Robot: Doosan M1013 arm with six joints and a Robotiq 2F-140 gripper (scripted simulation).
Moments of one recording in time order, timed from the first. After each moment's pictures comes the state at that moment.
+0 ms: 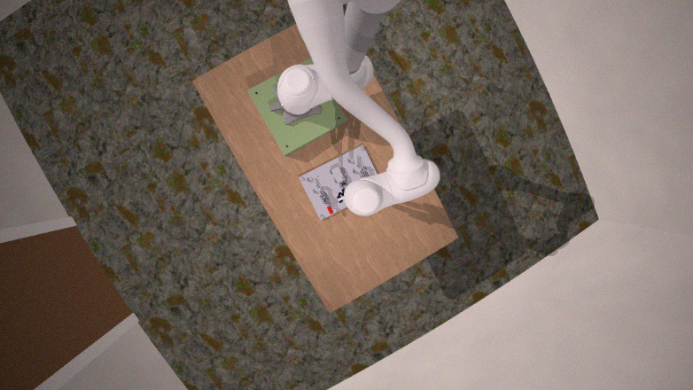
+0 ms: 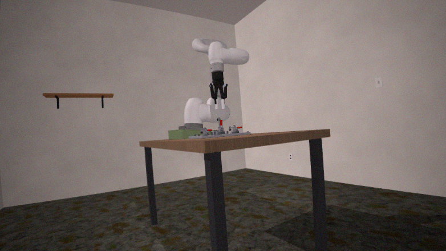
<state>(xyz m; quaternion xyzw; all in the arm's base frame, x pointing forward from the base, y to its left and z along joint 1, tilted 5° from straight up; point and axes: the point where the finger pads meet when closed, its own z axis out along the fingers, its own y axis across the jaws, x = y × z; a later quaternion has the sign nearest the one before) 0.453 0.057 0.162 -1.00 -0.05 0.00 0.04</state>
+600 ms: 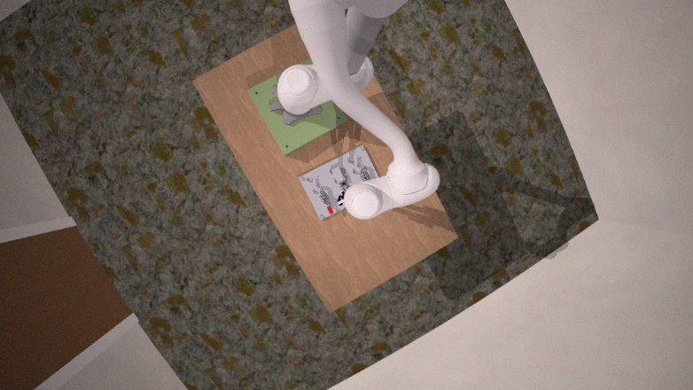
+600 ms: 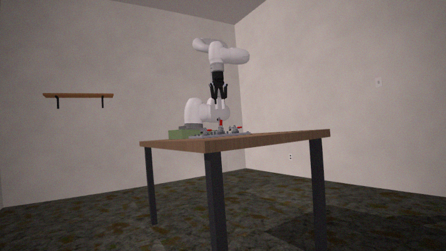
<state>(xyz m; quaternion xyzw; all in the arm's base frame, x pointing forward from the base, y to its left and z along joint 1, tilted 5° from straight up) 0.463 0.053 0.160 -1.00 -0.05 -0.01 0.04</state>
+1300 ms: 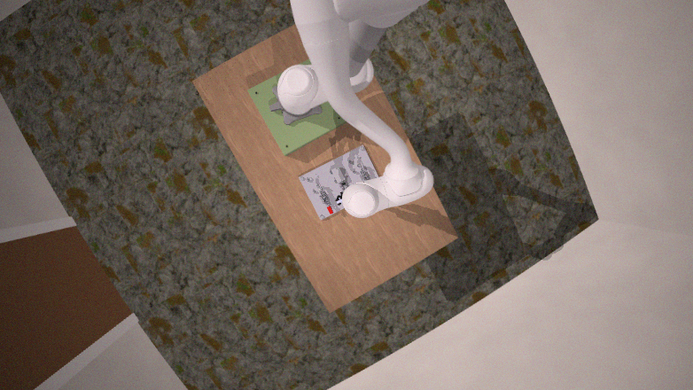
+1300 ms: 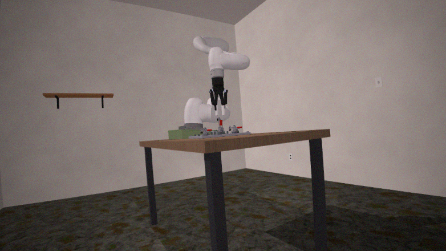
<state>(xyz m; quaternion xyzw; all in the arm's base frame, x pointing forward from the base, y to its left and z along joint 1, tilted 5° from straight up) 0.467 0.053 0.118 -1.00 -0.05 -0.01 0.04</state>
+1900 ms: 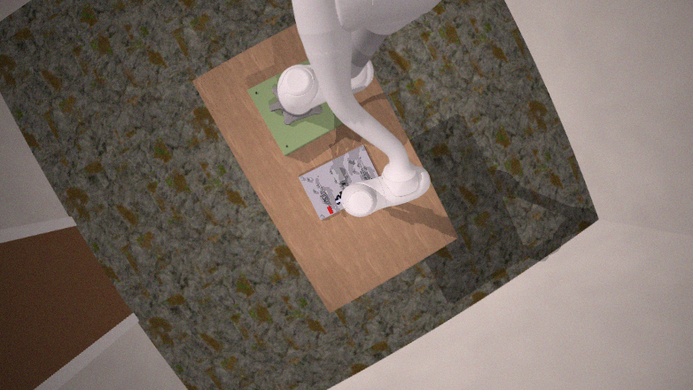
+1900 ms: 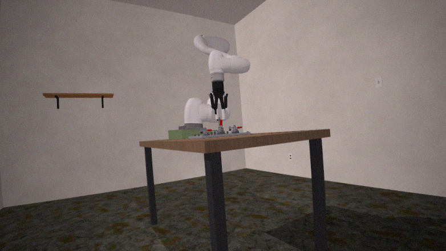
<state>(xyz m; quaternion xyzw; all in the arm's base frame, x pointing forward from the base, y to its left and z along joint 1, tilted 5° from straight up) 0.467 0.053 0.093 -1.00 -0.05 -0.01 0.04</state>
